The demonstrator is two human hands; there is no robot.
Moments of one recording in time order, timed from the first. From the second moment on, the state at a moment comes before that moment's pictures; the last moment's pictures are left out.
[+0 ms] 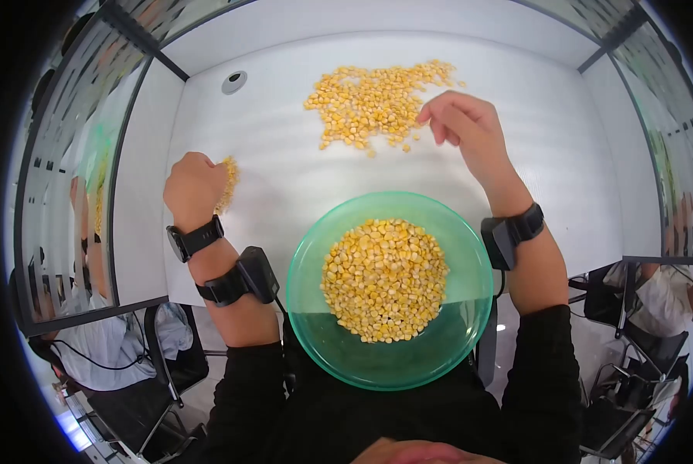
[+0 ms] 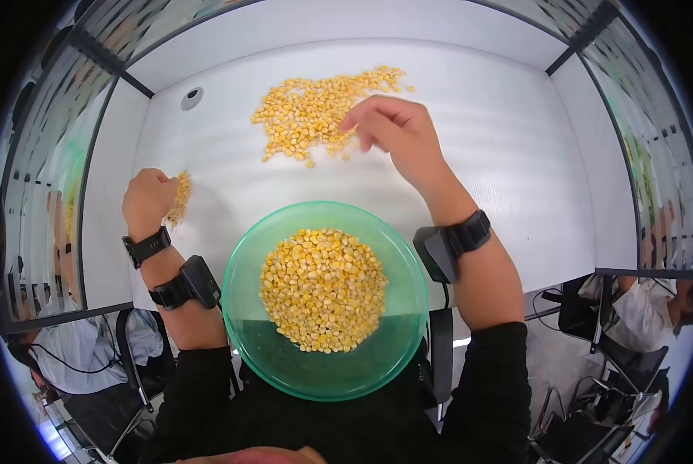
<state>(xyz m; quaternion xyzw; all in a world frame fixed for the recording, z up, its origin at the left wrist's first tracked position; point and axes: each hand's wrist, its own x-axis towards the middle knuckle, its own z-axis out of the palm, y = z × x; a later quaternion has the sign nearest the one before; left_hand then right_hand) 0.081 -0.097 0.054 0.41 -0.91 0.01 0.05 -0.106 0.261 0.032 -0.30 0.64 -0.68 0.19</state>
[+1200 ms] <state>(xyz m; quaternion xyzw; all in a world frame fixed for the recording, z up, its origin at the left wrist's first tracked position) 0.016 0.014 0.022 -0.17 -0.89 -0.33 0.26 -0.080 0.235 0.019 -0.42 0.75 -0.50 0.11</state>
